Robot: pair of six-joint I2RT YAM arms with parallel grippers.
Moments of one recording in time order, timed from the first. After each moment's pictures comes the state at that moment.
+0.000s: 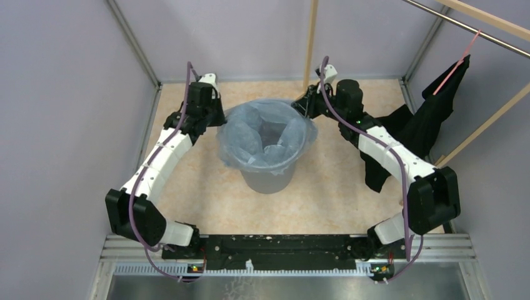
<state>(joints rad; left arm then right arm) -0.31 1.40 1.34 -0.56 -0.13 -0.26 0.43 1.48 1.19 0.09 -0.38 0.23</state>
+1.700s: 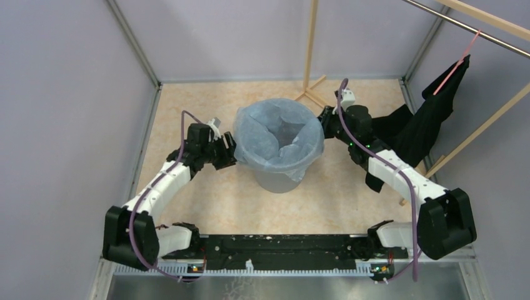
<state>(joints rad) -0.26 1.17 0.78 -0.36 0.39 -0.62 0.40 1.28 0.87 0.12 -0.20 0.42</state>
